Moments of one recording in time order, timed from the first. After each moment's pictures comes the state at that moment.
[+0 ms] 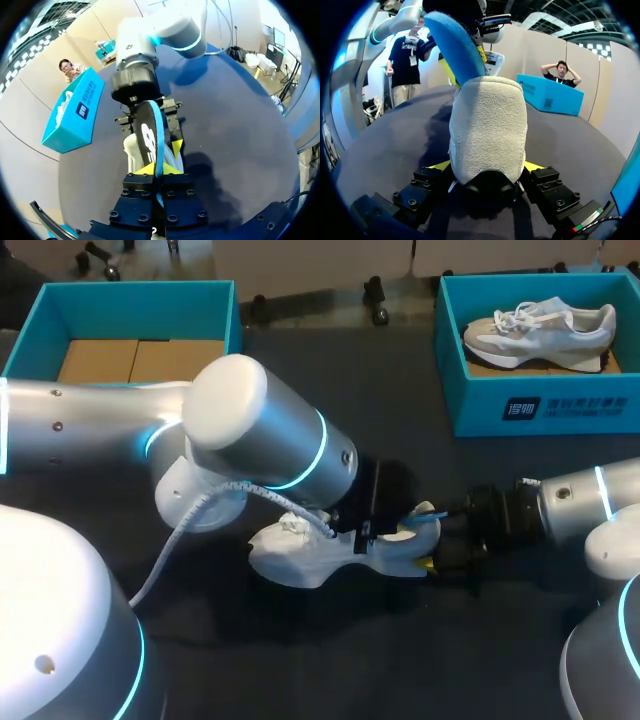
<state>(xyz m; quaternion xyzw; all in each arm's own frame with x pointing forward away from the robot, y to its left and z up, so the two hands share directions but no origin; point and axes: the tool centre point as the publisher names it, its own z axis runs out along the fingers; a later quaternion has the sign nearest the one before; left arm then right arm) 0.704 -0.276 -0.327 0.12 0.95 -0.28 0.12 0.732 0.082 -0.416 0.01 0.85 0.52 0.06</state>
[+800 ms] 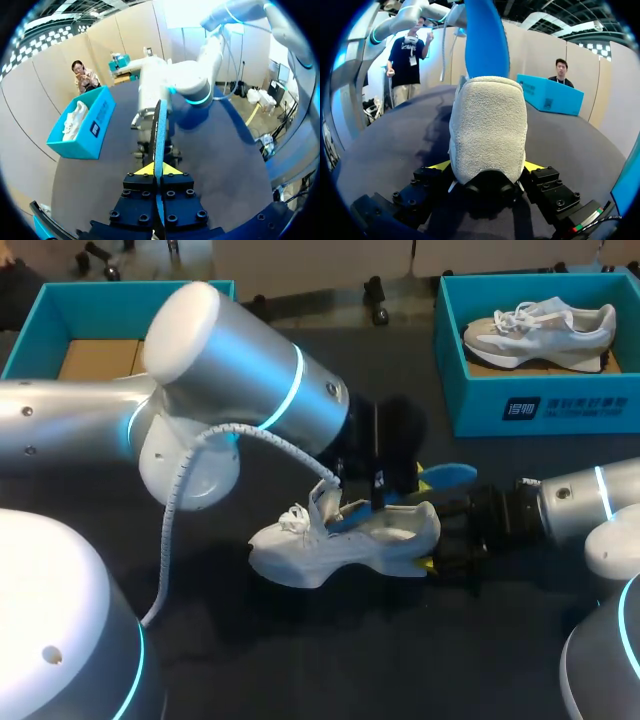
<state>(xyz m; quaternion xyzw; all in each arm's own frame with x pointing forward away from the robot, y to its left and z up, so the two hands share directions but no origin) 0.695 -0.299 -0.230 0.05 0.93 -0.37 0.06 0.732 0.082 -0.416 0.01 0.85 0.52 0.06</state>
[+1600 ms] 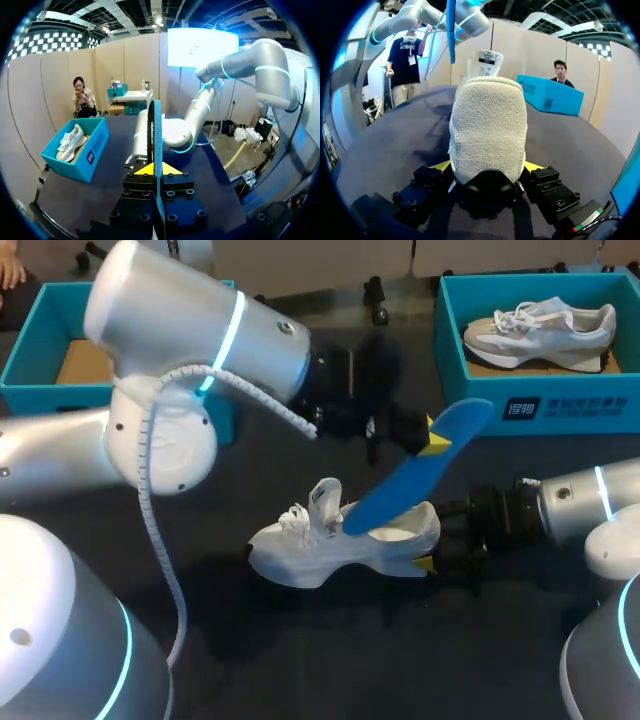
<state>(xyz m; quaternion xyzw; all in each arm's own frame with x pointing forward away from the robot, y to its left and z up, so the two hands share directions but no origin) 0.675 -0.307 -0.132 0.01 0.86 -0.50 -0.03 0.732 0.082 -0.416 0.01 0.85 0.52 0.06</state>
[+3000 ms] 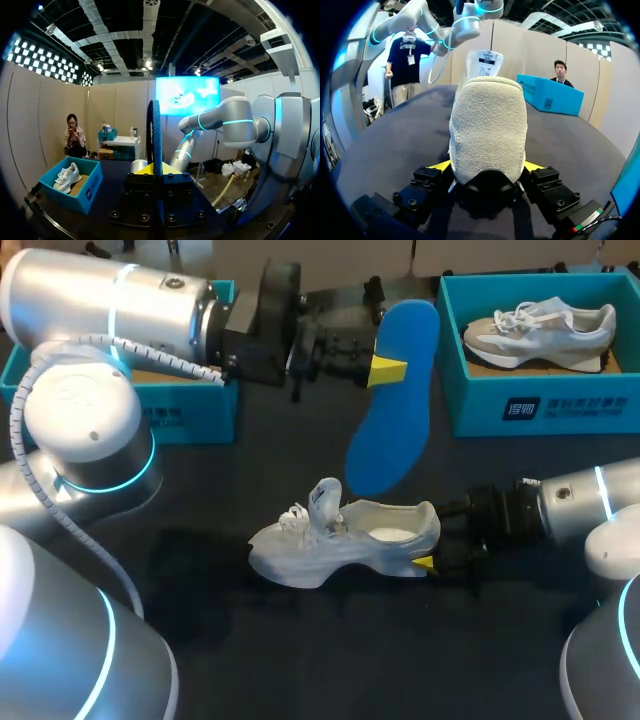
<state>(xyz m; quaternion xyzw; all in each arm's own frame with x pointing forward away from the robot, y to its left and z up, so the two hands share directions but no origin) 0.680 -0.256 -0.028 0.04 0.74 -0.67 -0.08 0.732 0.082 -0.416 0.01 0.85 0.52 0.06</state>
